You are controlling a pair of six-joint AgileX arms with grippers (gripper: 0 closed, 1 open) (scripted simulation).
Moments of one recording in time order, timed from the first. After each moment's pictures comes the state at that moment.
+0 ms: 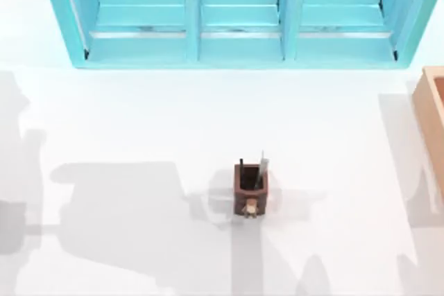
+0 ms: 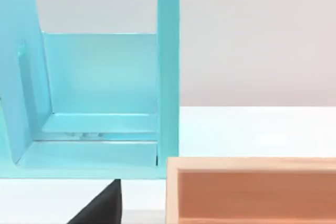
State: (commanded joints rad) left arm 0.26 1.68 1.37 -1.26 0.00 0.29; right arm 0.00 0.00 0.00 0.00 0.00 0.00
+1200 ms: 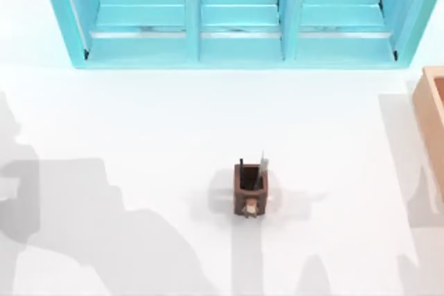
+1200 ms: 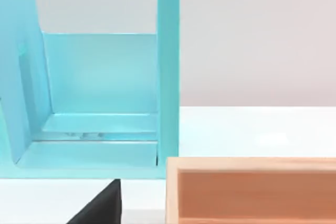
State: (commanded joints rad) left arm 0.27 1.78 1.08 -0.88 0.00 0.29; right arm 0.00 0.00 0.00 0.00 0.00 0.00
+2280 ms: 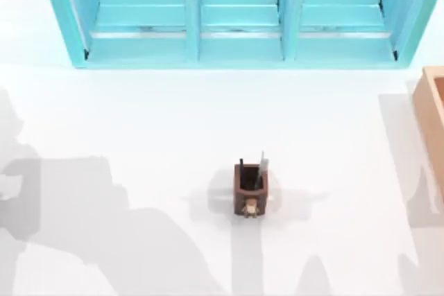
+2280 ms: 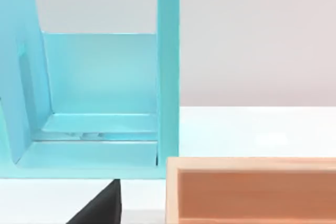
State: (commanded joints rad) left arm 0.25 1.77 1.10 -0.90 0.00 0.28; right arm 0.00 0.00 0.00 0.00 0.00 0.00
